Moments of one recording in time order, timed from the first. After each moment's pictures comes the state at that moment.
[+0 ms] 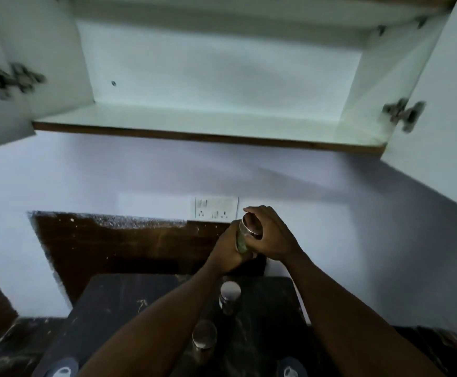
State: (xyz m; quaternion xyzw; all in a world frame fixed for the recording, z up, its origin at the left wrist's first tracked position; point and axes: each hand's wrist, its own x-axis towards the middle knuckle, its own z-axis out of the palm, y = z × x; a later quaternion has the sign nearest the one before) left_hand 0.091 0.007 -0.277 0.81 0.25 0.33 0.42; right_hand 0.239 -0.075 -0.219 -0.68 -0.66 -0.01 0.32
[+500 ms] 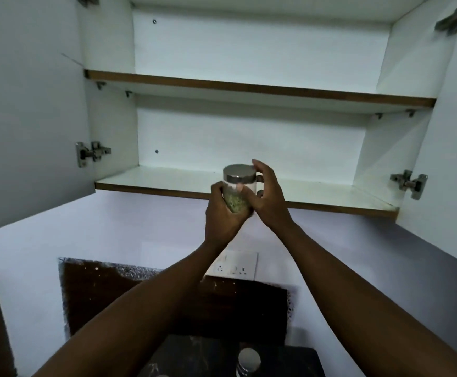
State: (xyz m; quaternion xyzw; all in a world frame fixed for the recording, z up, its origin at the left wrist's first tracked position) left_hand 0.033 0.074 -0.065 0.68 0.27 0.63 0.26; right_hand 0.156 0.011 -0.010 -0.49 -0.64 -0.03 0.59
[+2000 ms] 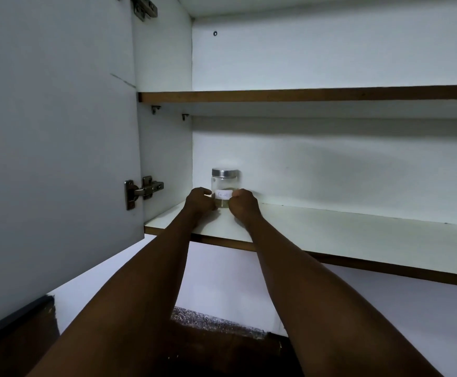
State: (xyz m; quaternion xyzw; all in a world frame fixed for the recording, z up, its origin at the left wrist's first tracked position) left_hand -0.104 0.352 0.016 0.67 0.51 0.45 0.31; right_hand 0.030 0.310 0.014 -0.67 -0.57 0.13 0.45
